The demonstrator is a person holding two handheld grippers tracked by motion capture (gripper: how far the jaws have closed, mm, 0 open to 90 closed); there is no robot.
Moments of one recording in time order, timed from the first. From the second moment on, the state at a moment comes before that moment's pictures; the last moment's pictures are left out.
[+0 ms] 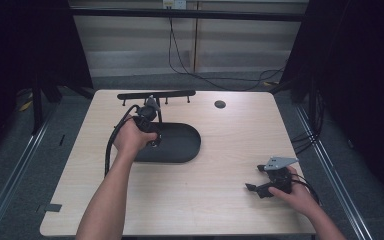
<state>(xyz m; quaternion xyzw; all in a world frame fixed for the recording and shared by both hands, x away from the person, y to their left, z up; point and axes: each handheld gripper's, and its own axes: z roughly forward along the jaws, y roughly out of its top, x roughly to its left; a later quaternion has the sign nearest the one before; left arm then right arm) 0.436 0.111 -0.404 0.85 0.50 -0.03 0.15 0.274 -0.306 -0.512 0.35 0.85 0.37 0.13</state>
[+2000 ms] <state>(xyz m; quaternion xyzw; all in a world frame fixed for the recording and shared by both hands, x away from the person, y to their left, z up) 0.446 0.100 -0.446 0.85 0.50 0.01 0.16 0.273 -0.306 -0.512 0.35 0.85 0.37 0.13</state>
